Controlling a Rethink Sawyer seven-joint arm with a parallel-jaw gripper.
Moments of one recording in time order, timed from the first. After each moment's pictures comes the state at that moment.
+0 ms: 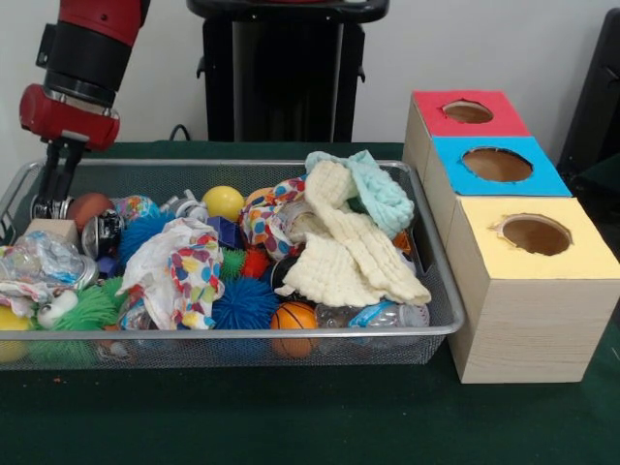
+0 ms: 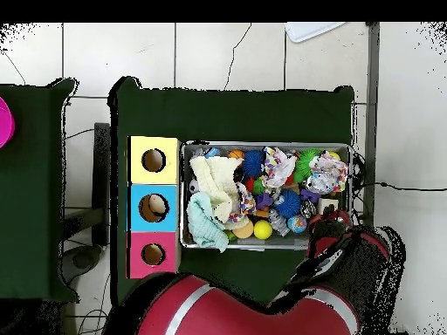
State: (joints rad) arm -0.20 -0.25 -0.61 1.44 -1.10 -0.41 1.96
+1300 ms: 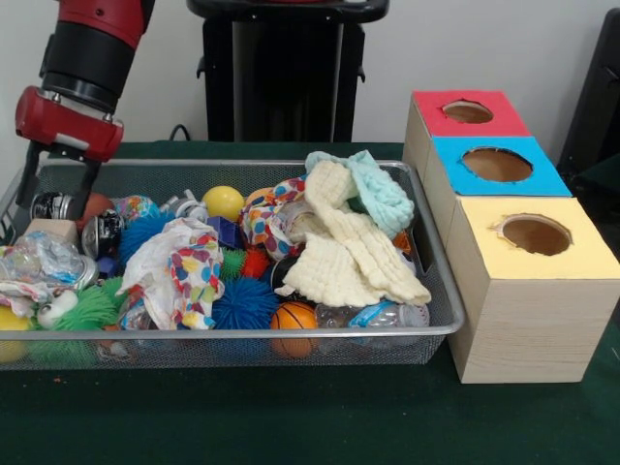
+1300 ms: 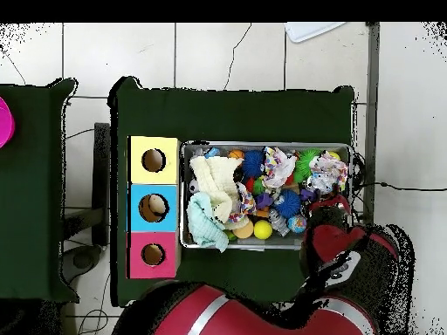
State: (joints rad) arm -0.23 -0.30 -0.57 1.44 -0.93 -0.49 1.96
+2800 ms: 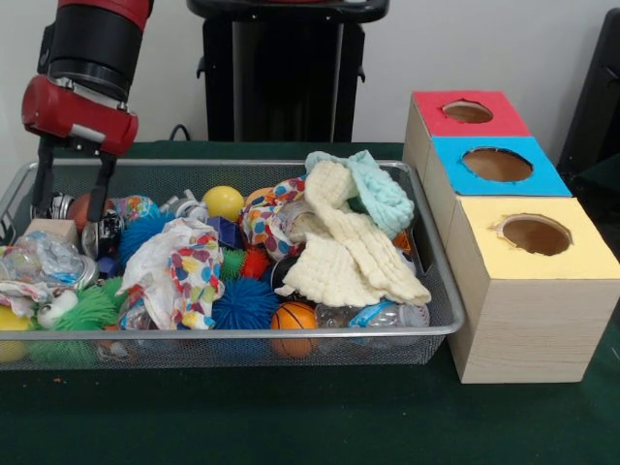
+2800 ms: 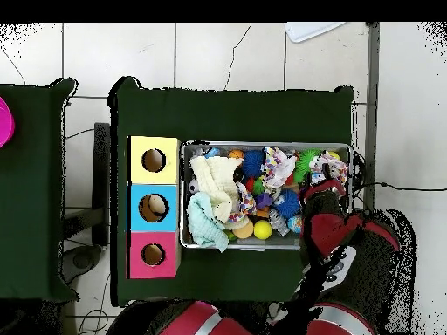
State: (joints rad) arm -0.21 -0.37 -0.51 1.39 -1.05 -0.55 1.96
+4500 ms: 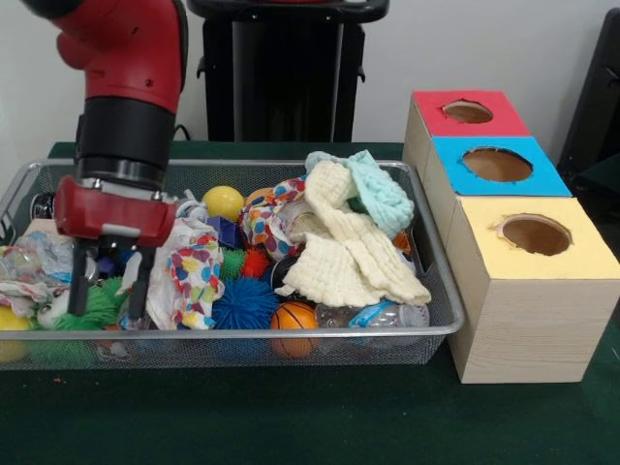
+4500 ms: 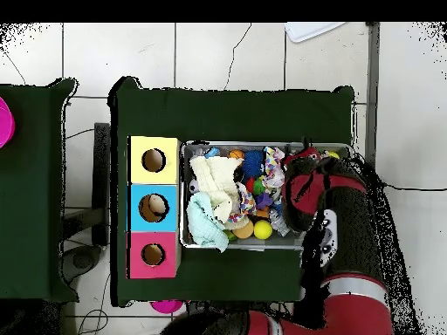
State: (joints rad) arm -0.36 -0.45 -0.01 1.30 -1.45 -0.12 2.34
